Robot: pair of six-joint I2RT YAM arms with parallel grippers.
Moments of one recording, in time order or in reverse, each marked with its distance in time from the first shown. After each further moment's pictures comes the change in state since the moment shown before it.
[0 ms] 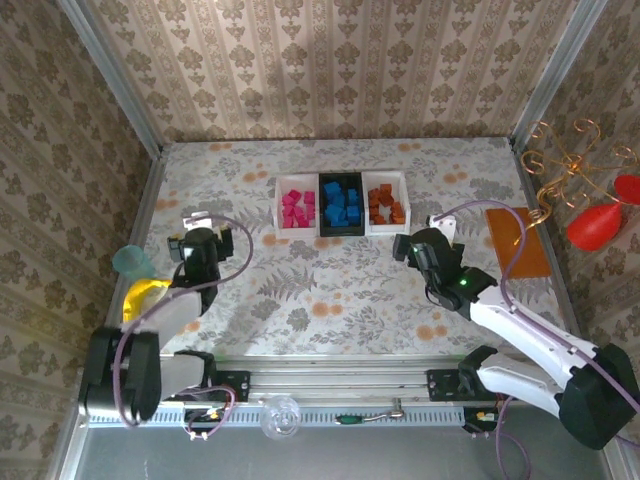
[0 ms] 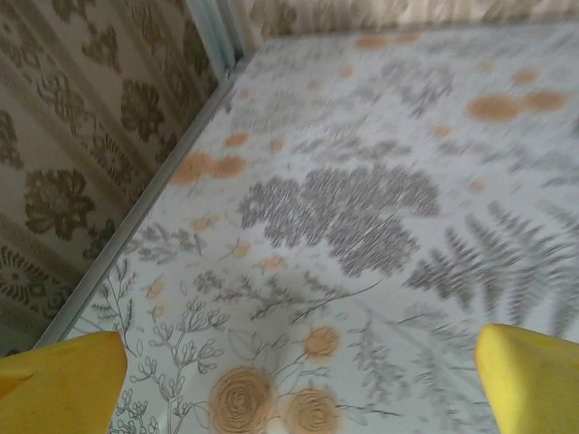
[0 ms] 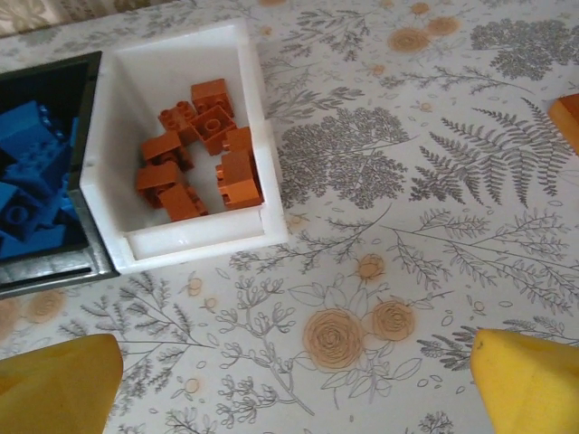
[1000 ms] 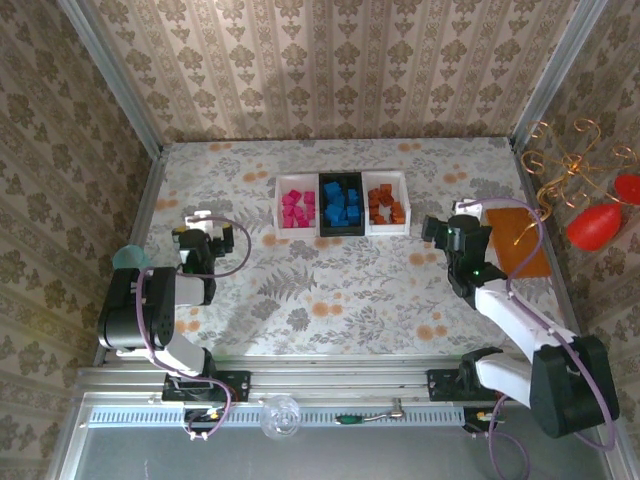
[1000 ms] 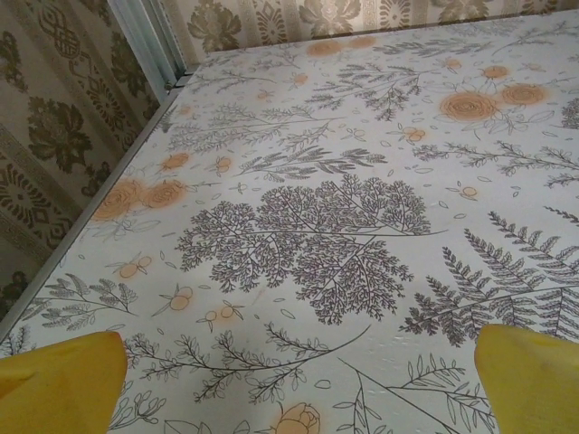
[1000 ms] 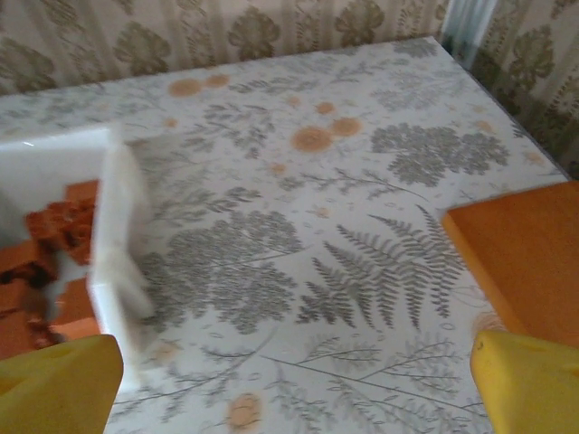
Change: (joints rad) left arm 0.127 0.333 -0.029 0.485 0.255 0.095; right arm -0.366 0.104 -0.119 0.445 -0.137 -0.338
